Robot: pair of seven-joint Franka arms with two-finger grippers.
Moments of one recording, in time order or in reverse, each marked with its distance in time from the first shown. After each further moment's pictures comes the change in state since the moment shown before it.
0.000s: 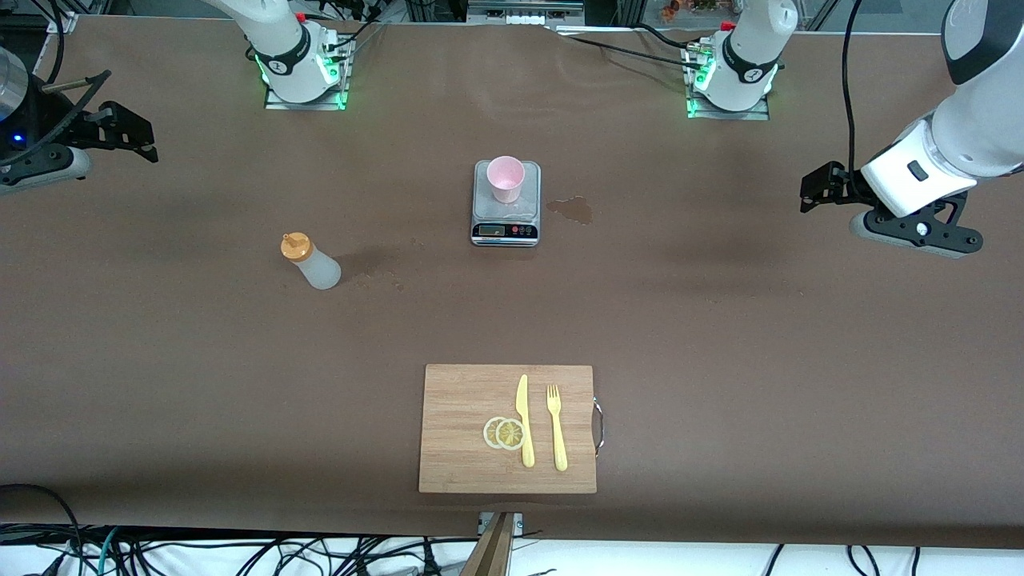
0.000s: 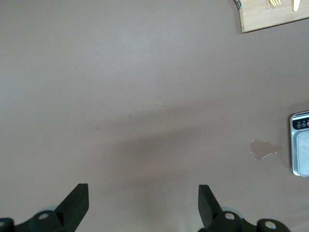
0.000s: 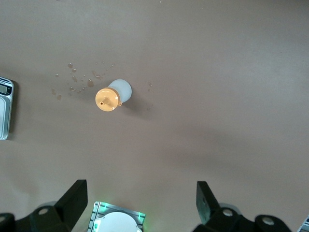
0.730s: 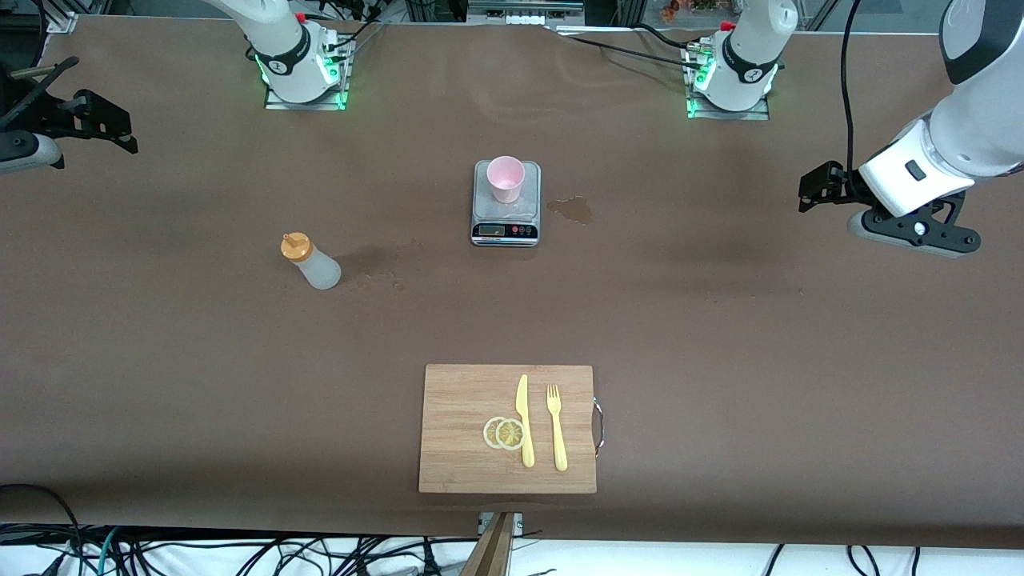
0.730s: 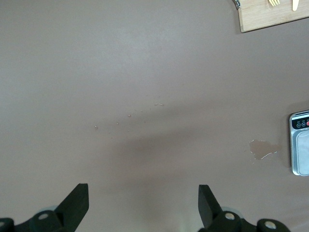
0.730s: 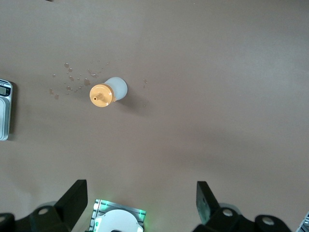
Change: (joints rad) left arm -0.001 0.000 -0.002 0.000 0.000 0.000 0.000; right arm -0.012 -0.037 -0.025 -0.015 -0.001 -0.013 -0.005
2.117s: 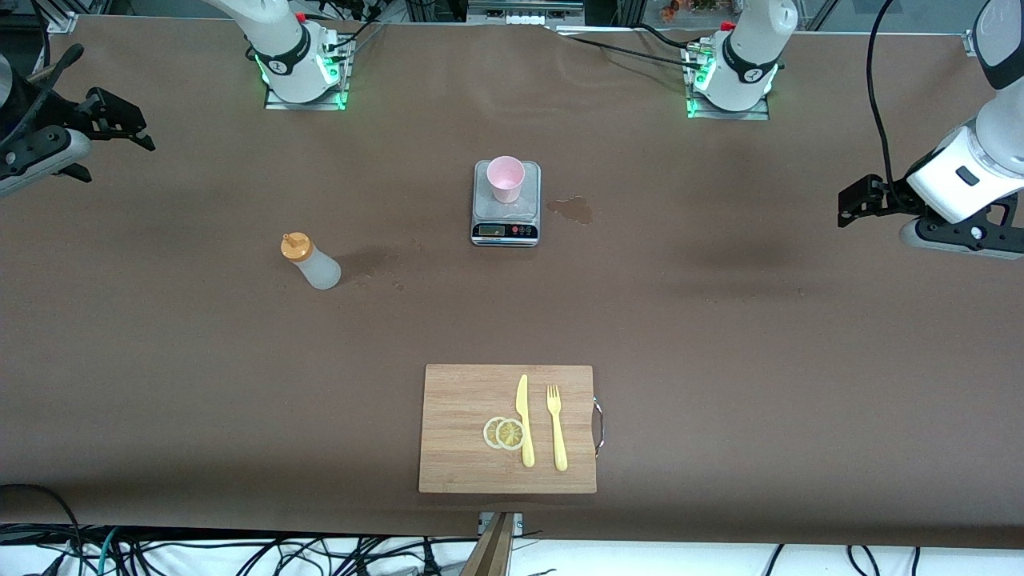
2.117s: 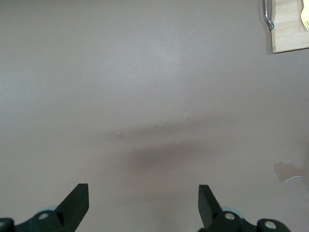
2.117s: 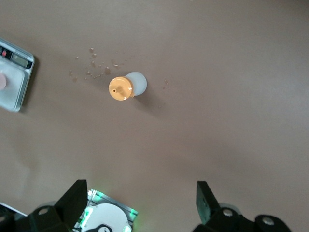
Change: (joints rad) left arm 0.018 -0.035 0.063 -0.067 0.015 0.104 0.001; right arm 0.000 0.003 -0.011 -0.039 0.057 0.015 -0.173
